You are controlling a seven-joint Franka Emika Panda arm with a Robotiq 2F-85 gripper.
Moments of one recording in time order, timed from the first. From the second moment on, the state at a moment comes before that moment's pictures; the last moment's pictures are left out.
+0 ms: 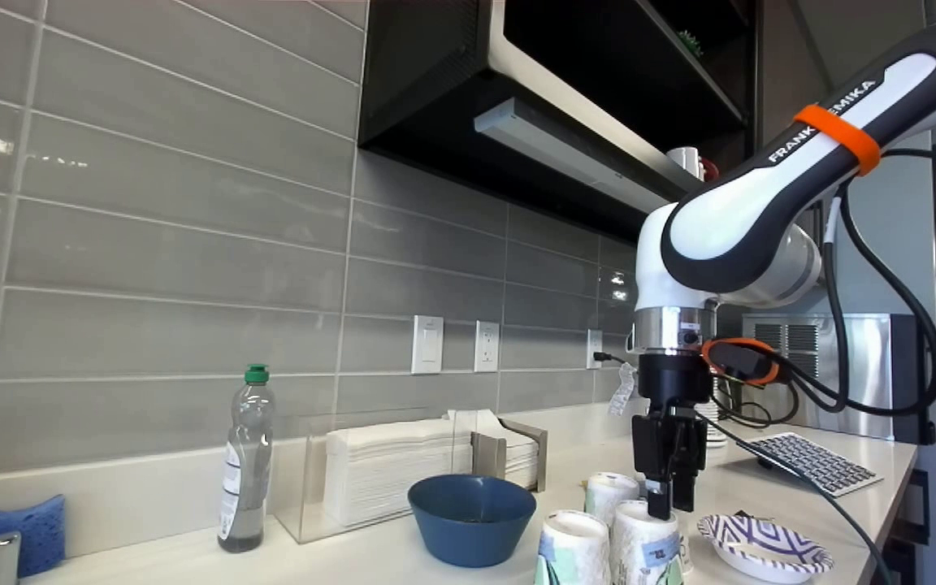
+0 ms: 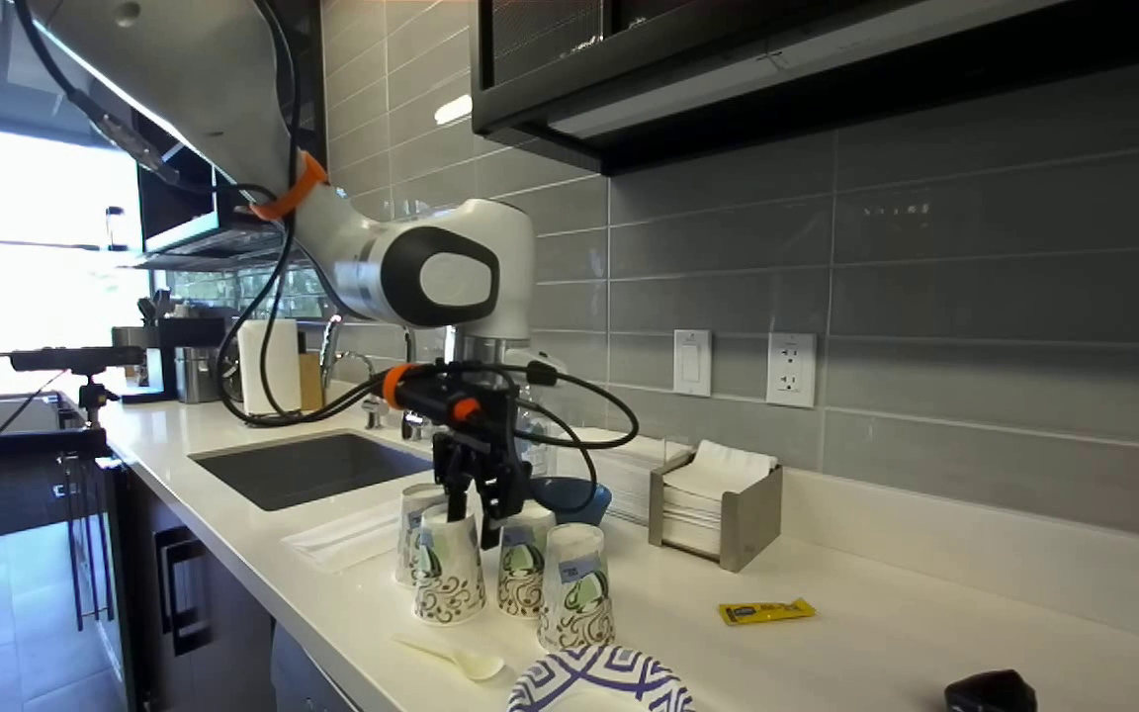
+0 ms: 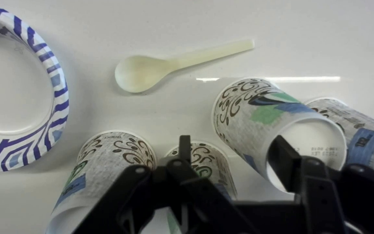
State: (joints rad) arm 0.01 -0.18 -0.01 -2.45 0.10 2.23 -0.06
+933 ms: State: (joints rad) arm 0.00 -0.18 -0.02 -2.43 0.15 2.21 -0.09
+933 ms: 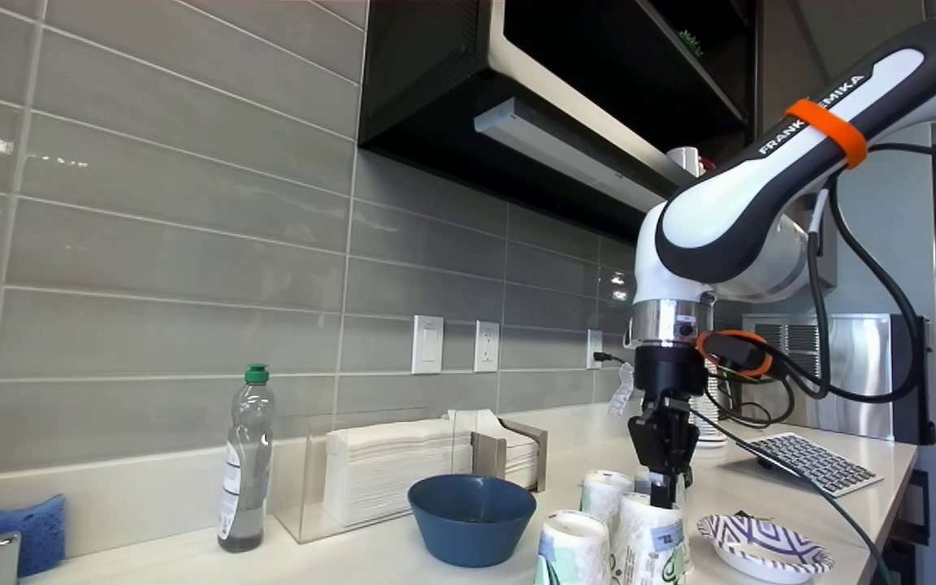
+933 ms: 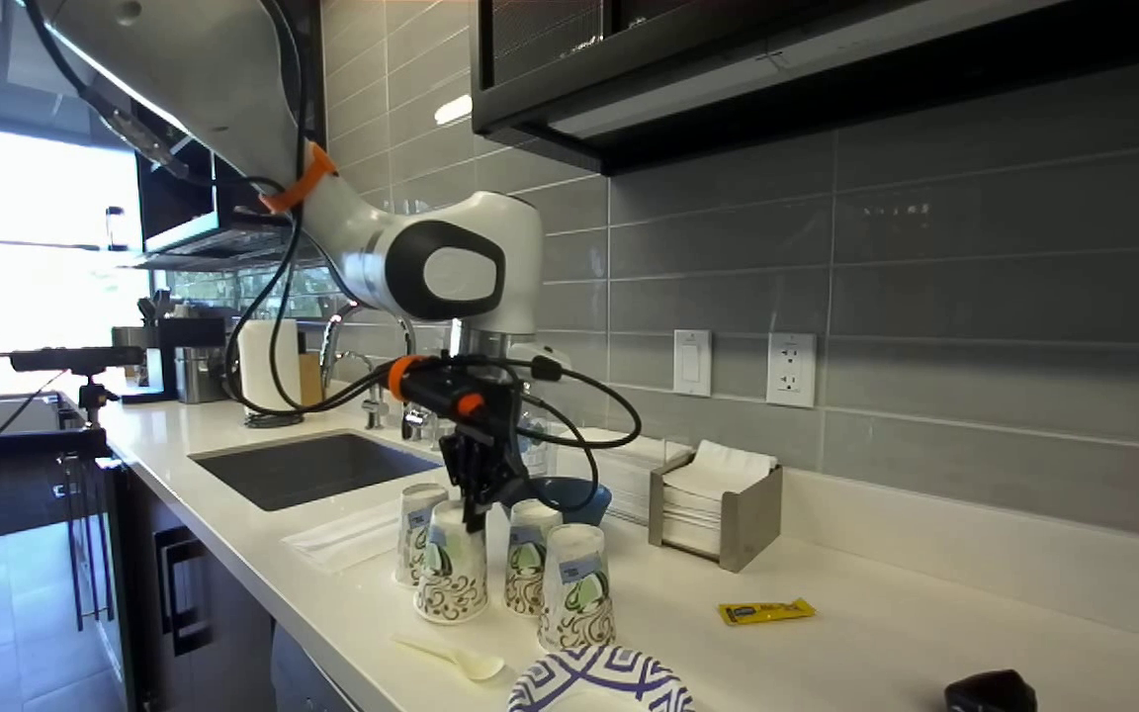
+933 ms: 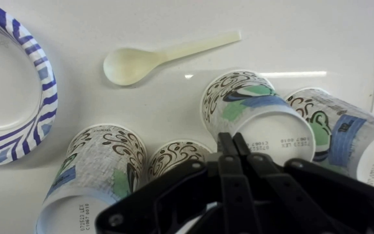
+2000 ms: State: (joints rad) arm -0.03 -0.38 -0.01 -2.20 -0.12 1.89 0.07
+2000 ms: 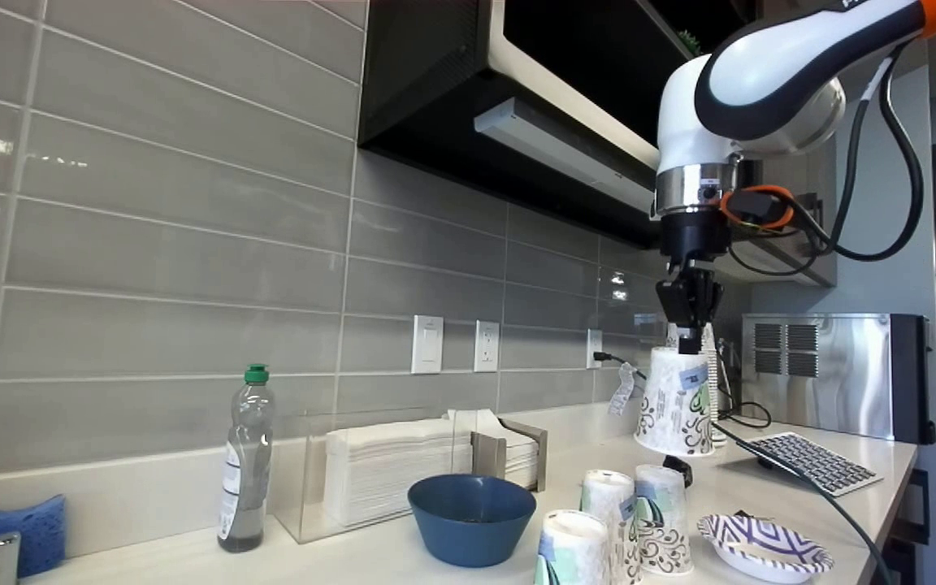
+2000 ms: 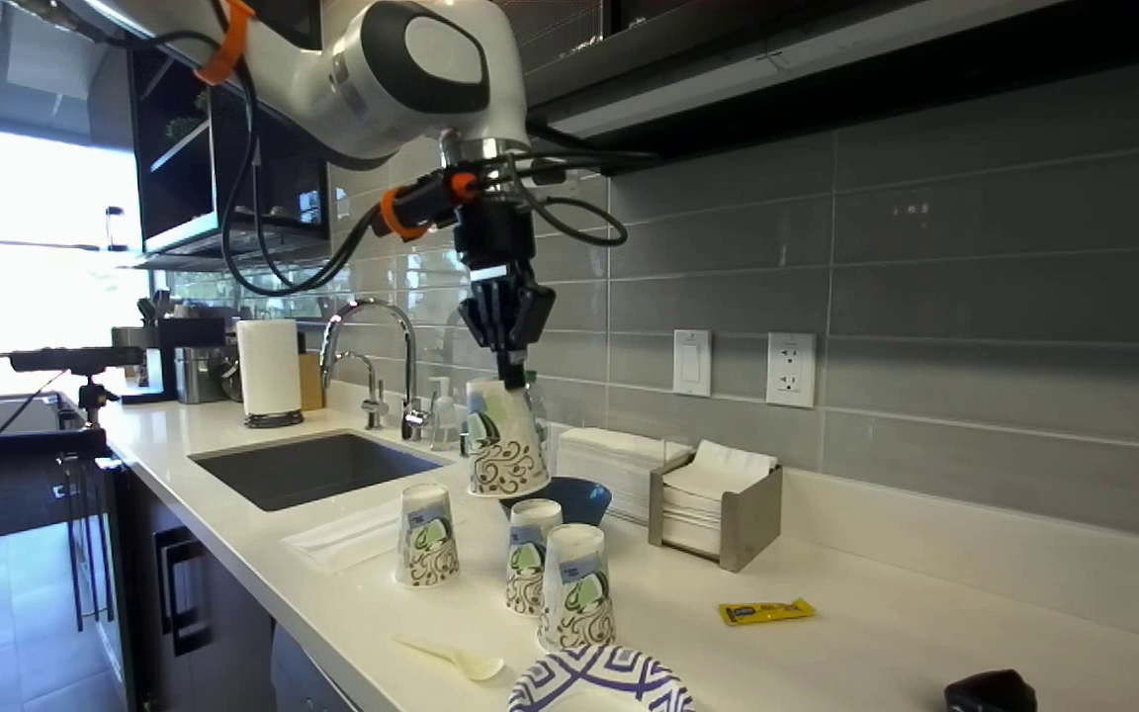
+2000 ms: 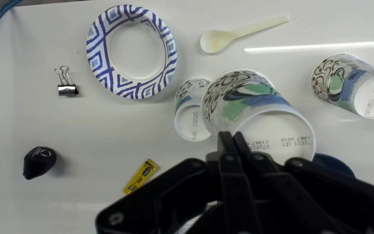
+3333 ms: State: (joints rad) arm -0.04 -0.16 -0.04 -2.07 -0.13 1.97 -0.04
